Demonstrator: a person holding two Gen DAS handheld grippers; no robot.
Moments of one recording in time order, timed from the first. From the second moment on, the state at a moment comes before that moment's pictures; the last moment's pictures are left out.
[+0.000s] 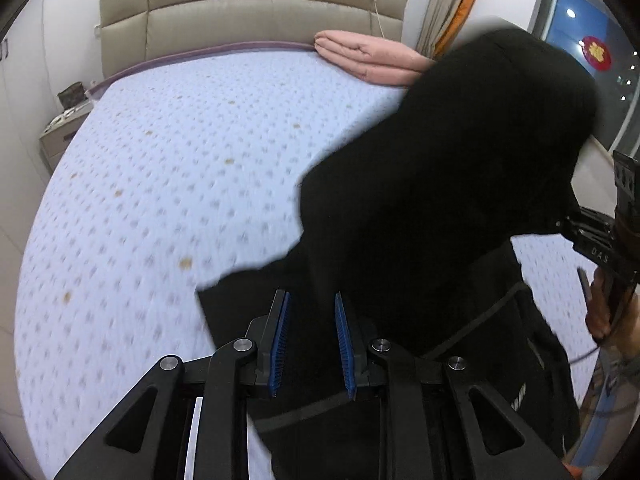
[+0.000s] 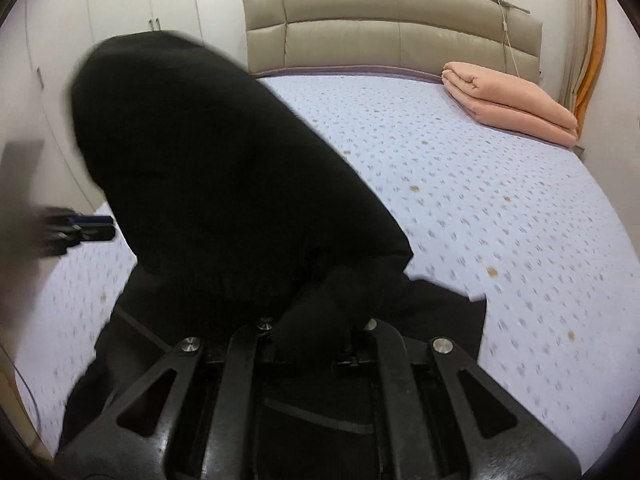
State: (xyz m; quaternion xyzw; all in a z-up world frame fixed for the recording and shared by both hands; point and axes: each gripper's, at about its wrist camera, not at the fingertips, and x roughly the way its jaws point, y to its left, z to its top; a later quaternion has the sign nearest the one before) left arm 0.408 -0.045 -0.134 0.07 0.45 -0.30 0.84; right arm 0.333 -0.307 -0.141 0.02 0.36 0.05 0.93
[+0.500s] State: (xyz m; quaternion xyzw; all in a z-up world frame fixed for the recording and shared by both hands) left arm 0.408 -0.112 -0.144 0.05 0.45 -0.38 0.81; right arm 0.276 -0.358 -0.188 -0.03 0.47 -0.06 0.88
